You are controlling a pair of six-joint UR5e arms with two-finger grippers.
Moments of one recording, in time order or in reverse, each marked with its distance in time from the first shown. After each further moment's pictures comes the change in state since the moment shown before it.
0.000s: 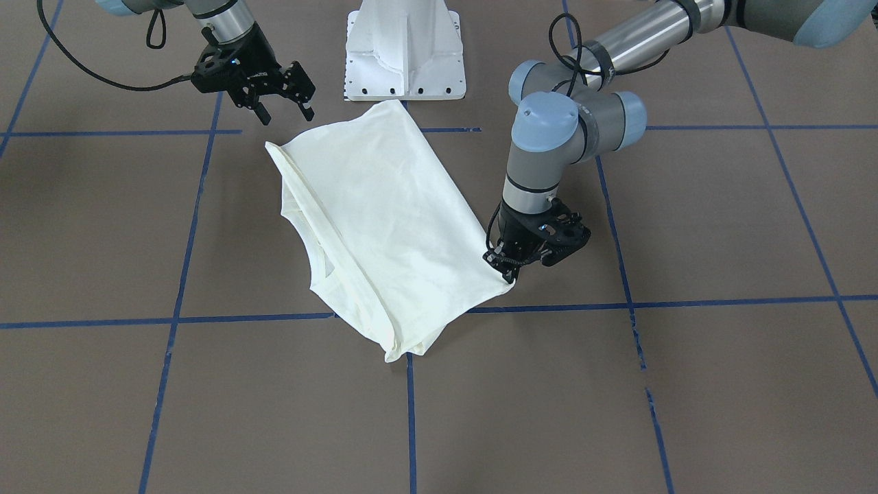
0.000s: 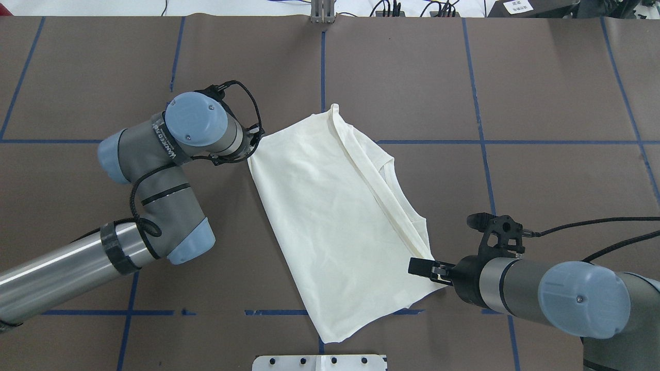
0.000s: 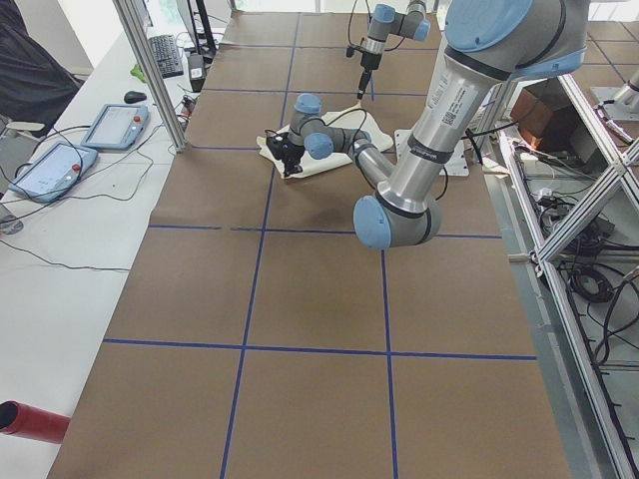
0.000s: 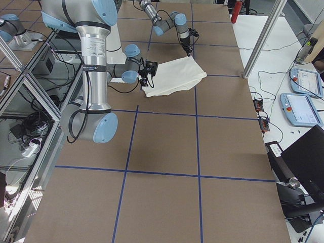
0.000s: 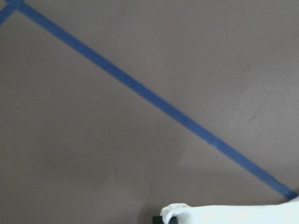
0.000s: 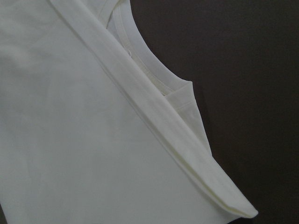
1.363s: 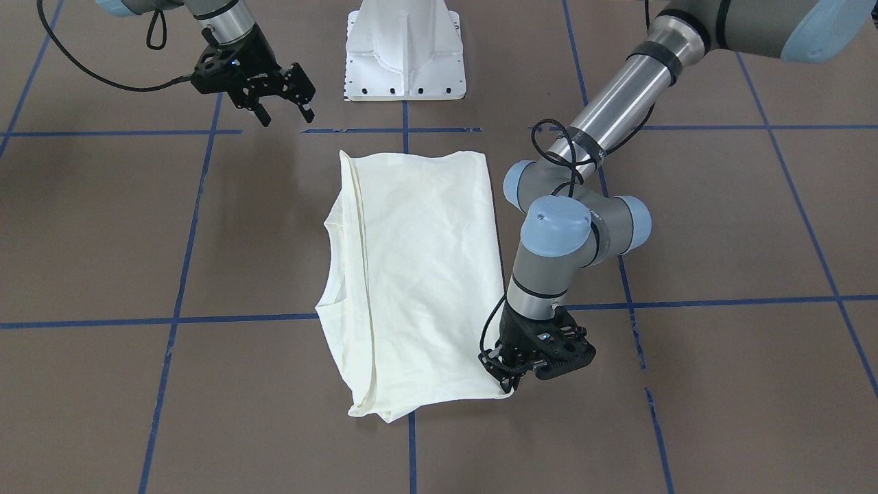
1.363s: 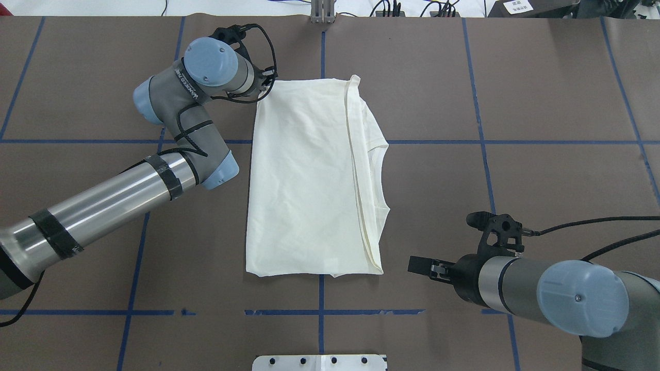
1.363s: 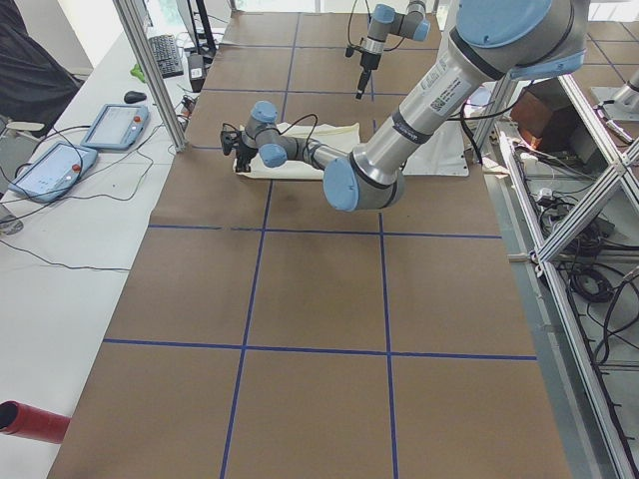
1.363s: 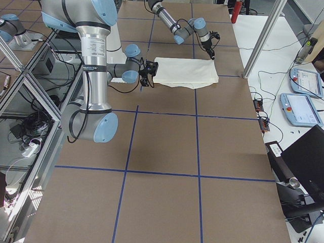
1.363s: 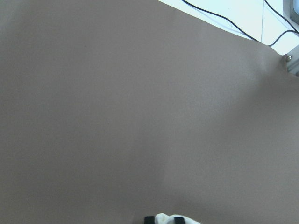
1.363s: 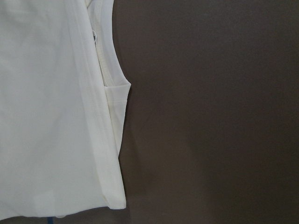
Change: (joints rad) left arm -0.130 -0.237 0.506 -0.418 0.027 0.257; right arm 0.005 0.010 -0.006 -0.007 -0.002 0.000
